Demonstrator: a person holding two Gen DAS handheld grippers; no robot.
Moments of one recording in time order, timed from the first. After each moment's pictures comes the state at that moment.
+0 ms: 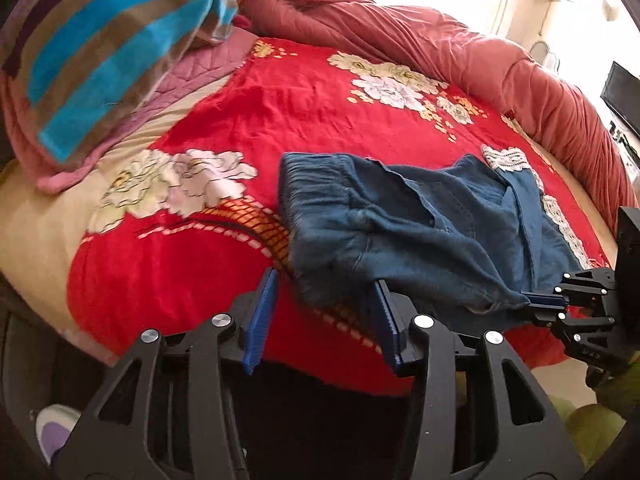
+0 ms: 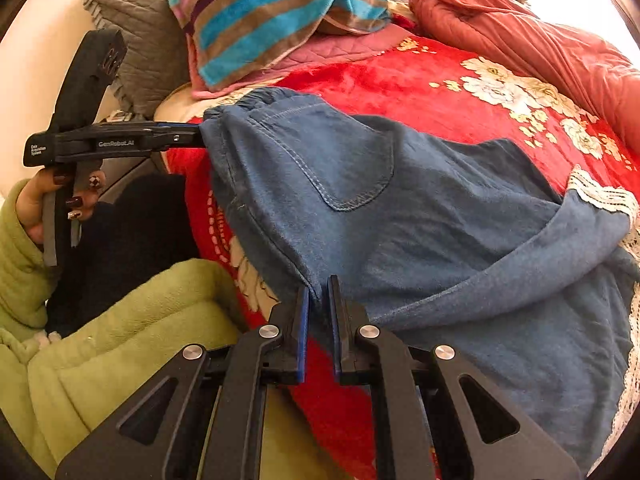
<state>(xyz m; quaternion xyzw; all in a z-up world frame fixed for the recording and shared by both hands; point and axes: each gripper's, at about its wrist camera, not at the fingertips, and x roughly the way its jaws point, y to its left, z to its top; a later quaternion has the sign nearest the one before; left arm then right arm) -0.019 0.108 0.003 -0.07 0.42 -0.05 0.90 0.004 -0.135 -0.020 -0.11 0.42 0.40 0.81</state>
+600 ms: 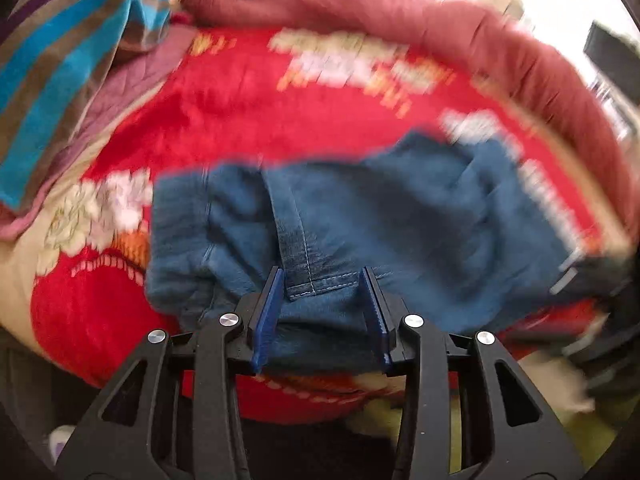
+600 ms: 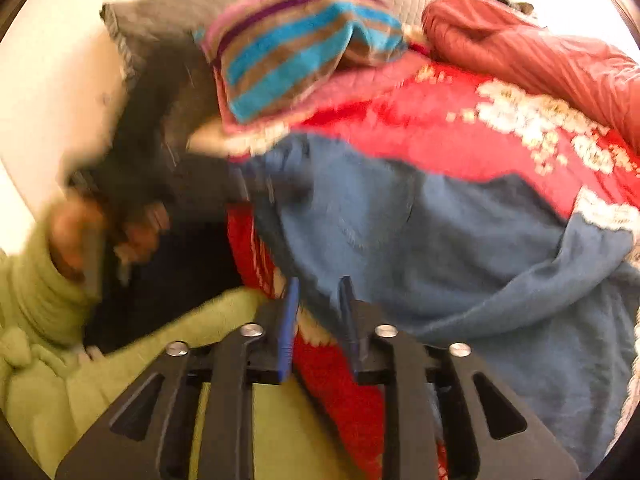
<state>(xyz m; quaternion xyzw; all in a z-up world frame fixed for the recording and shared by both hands) 0.020 0.027 -0.010 -0.02 0.48 -0.09 0.88 0.005 -0.150 0.017 -0.06 0.37 0.43 0.82</state>
